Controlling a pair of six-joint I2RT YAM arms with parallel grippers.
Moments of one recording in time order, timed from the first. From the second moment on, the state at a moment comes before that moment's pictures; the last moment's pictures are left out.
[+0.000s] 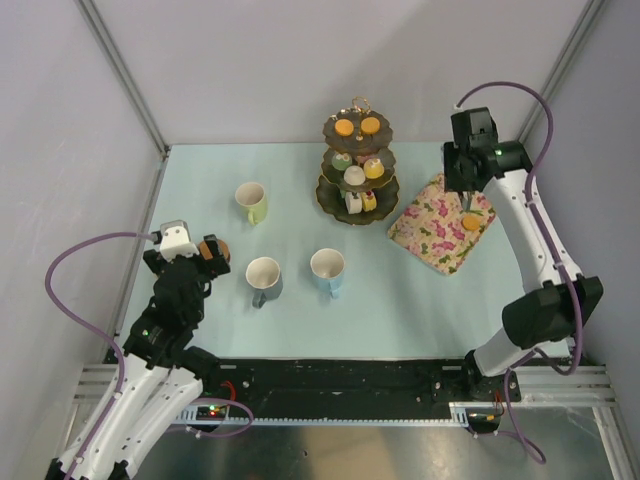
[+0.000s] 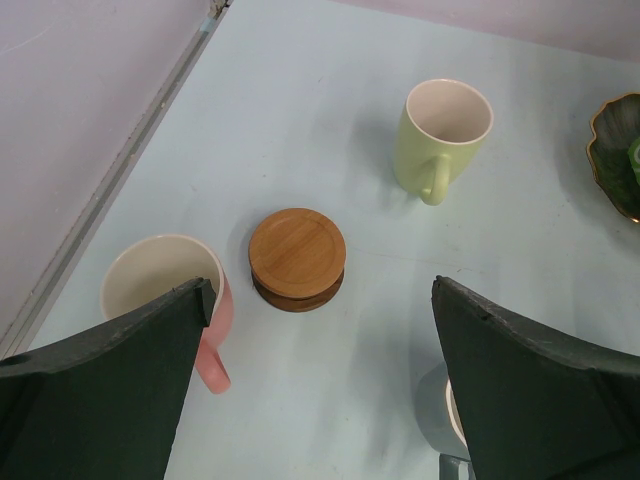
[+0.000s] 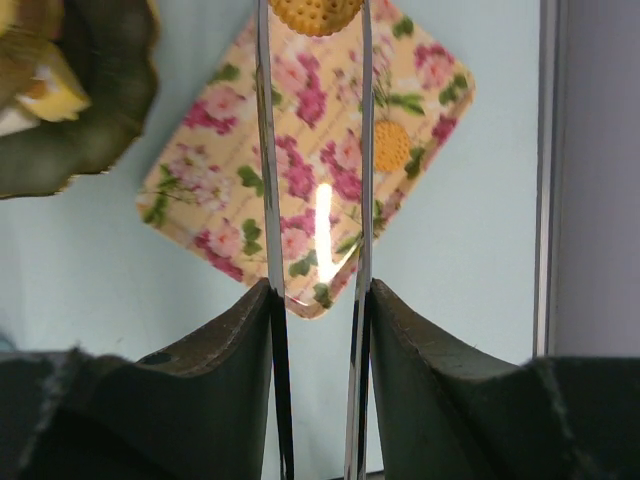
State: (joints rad) left arm -0.43 0.45 0.60 -0.43 -0.64 -0.23; right arm 0.21 1.61 1.74 -1.05 0.32 0.13
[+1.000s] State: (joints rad) left arm -0.43 0.44 0.60 -0.43 -0.64 -0.23; right arm 0.58 1.62 2.00 -1.01 0.24 0.01
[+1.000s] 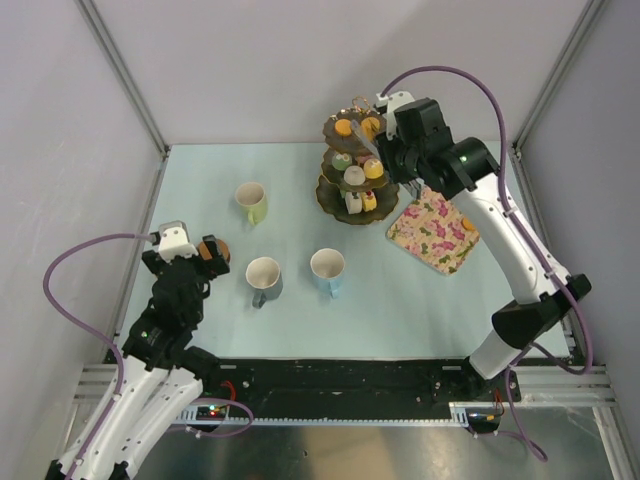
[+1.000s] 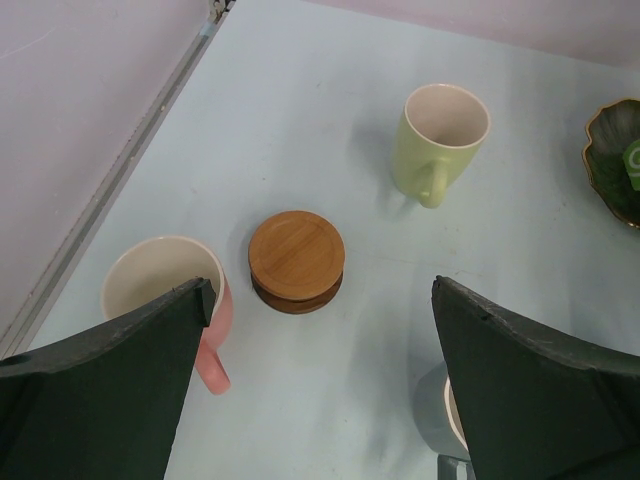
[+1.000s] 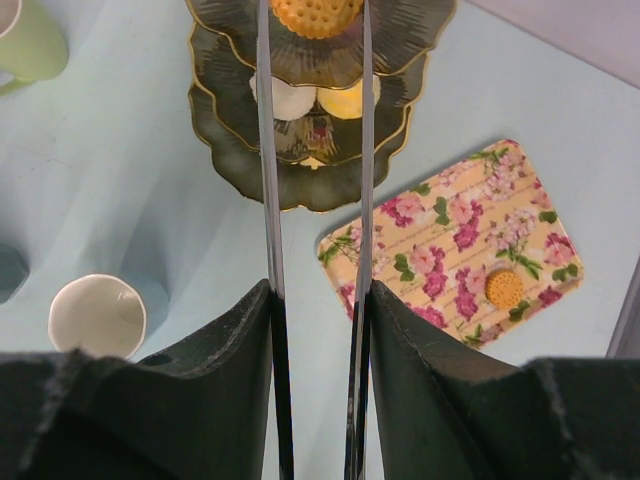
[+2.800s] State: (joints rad) left arm -0.43 0.44 0.60 -0.43 -0.64 -0.23; right arm 0.38 1.38 1.81 -1.16 0.28 0.12
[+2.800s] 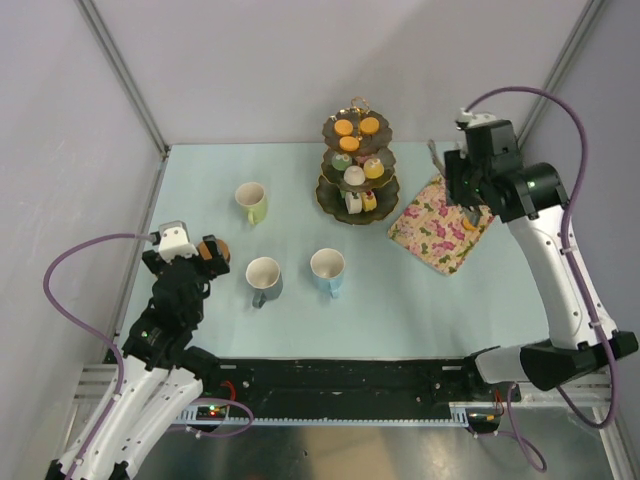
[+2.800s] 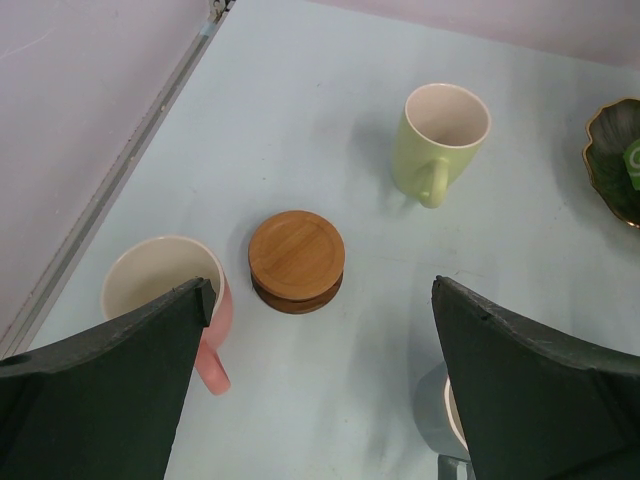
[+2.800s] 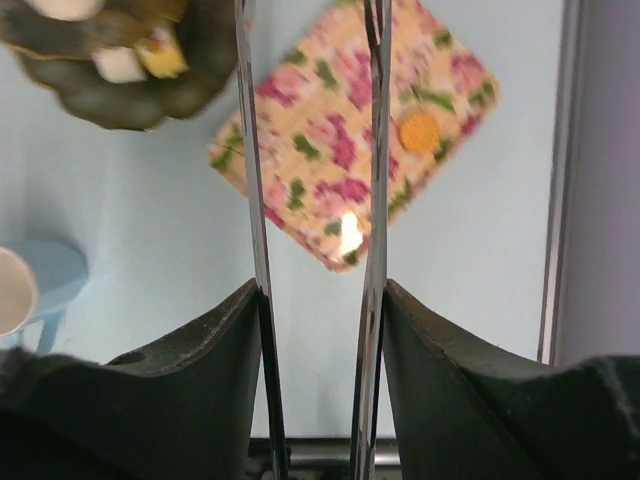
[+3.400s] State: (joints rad) left arm -0.43 0.45 0.60 -0.43 -0.64 -0.23; right arm 0.03 1.43 1.38 -1.15 0.17 0.31
